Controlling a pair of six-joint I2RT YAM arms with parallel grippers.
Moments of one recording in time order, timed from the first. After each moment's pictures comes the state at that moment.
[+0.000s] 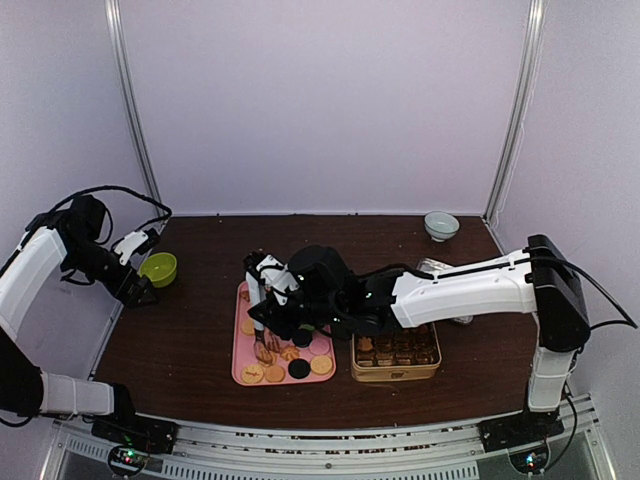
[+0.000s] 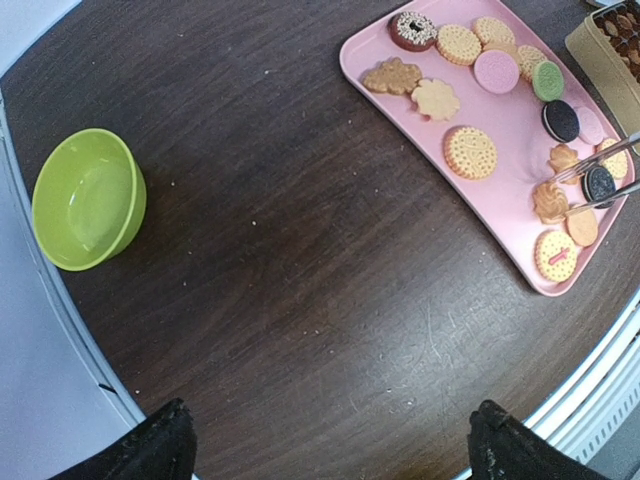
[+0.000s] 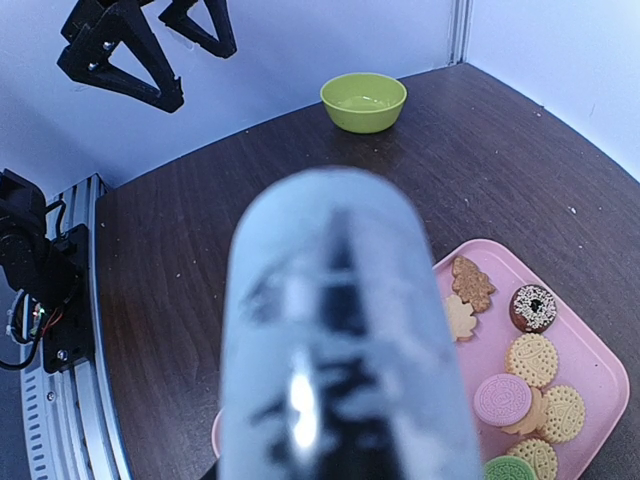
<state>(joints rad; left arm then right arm) 0.12 1.15 1.10 -1.15 0.36 0.67 1.17 1.92 1.40 0.07 0.04 0.12</state>
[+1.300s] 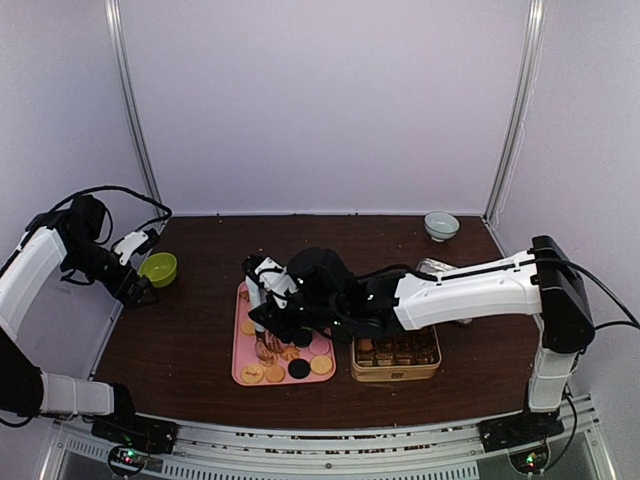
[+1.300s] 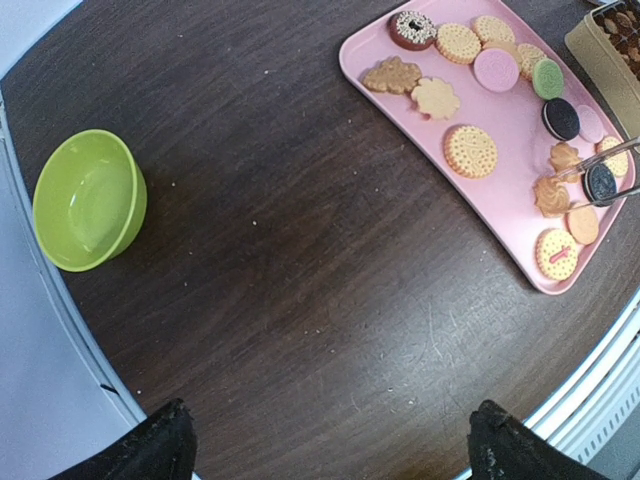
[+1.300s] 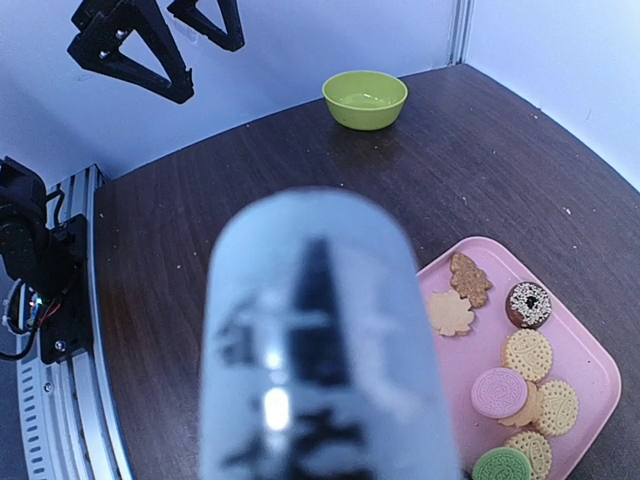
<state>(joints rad) 0.12 1.15 1.10 -1.15 0.36 0.68 1.19 1.90 1.40 0.04 0.07 0.10</state>
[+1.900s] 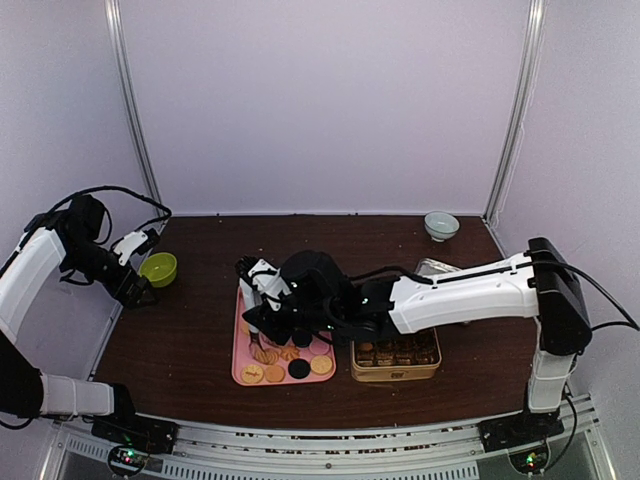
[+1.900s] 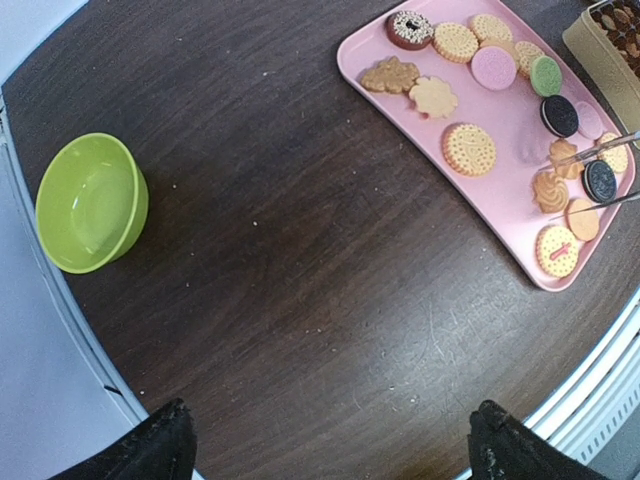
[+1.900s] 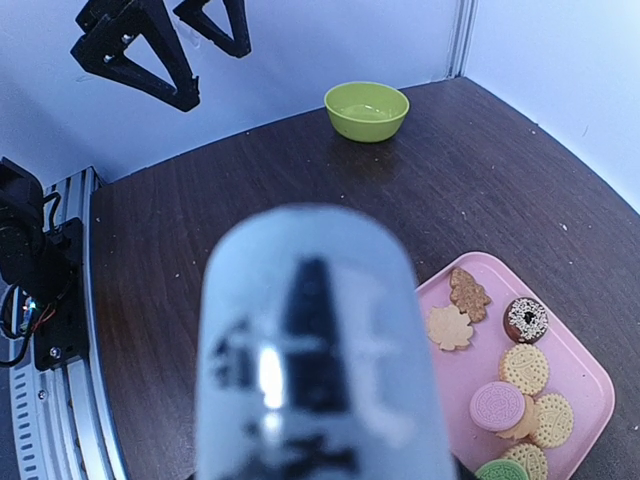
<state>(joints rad) 0.12 1.14 1.10 -1.16 0.36 0.70 1.22 1.92 1.42 0.05 0.12 0.08</state>
